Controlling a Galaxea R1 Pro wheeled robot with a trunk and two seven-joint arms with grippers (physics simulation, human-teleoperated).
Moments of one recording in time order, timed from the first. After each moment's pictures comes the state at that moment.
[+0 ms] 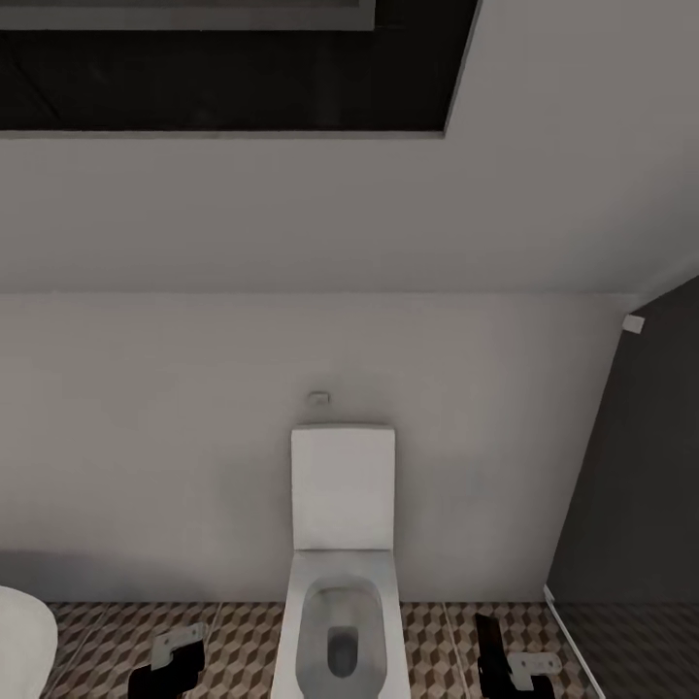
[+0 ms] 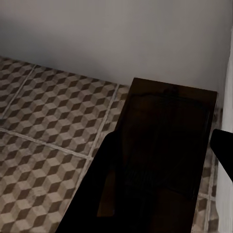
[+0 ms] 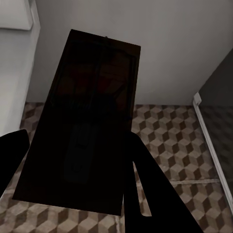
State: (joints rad) left arm -0.34 0.11 -0.20 -0.37 0.38 -0.18 0.24; right arm -0.37 -0.08 0.25 -0.14 -0.20 -0.46 -0.13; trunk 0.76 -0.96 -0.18
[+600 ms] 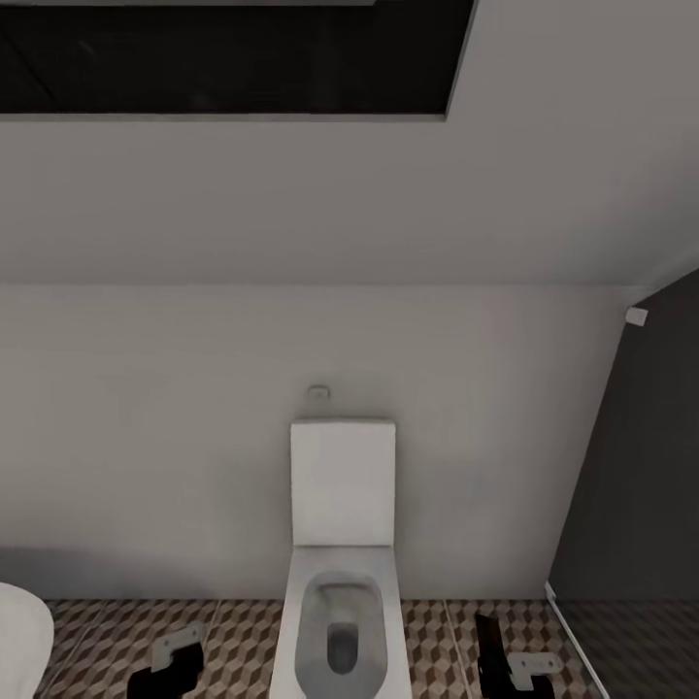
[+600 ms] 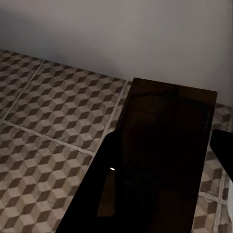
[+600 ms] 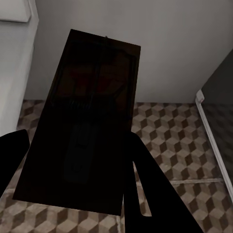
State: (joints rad) left arm -0.34 0.10 -0.20 -0.37 0.38 -0.18 0.30; right arm -0.37 -0.08 0.25 -0.14 -0.20 -0.46 -0.13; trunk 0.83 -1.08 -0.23
